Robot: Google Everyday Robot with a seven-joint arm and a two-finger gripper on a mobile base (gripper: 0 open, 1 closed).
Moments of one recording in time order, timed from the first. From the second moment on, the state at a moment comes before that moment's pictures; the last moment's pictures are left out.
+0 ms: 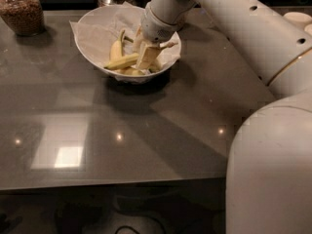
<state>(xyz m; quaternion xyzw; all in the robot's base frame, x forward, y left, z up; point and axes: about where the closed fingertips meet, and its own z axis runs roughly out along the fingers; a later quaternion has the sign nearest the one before) 0.684 0.038 0.882 -0.78 0.57 0.06 0.24</state>
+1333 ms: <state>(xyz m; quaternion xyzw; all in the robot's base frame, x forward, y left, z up) 0.700 0.037 0.878 -0.76 0.59 0.06 0.26</state>
